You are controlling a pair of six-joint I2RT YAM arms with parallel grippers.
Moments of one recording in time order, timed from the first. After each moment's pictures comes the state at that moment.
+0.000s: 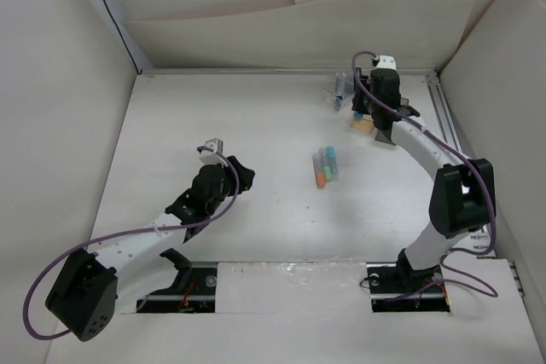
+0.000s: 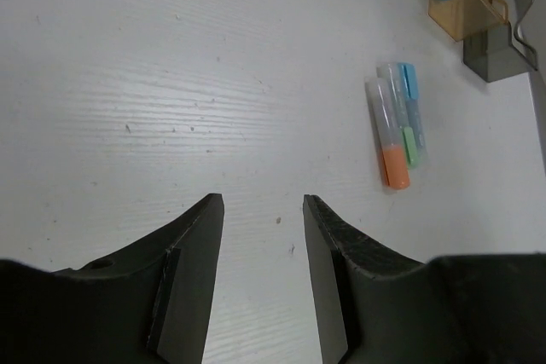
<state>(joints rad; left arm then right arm) -0.62 0.95 0.37 0.19 -0.21 -0.73 0.25 1.65 1.28 -0.10 0.15 0.25</state>
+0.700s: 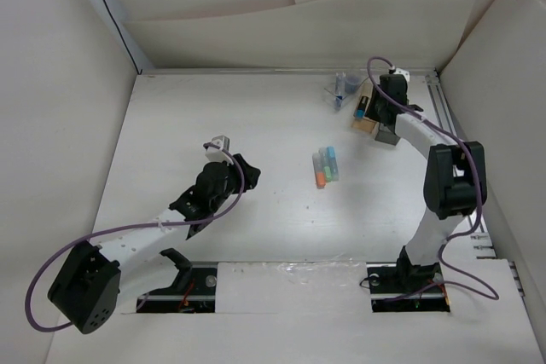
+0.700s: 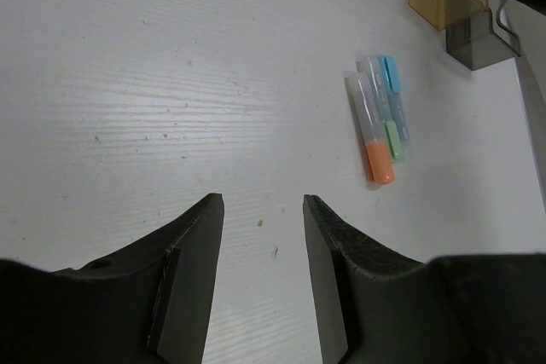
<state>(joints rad) -0.65 1.01 0.40 0.22 -0.18 -0.71 0.10 1.81 1.30 -0.16 0.21 0.37</state>
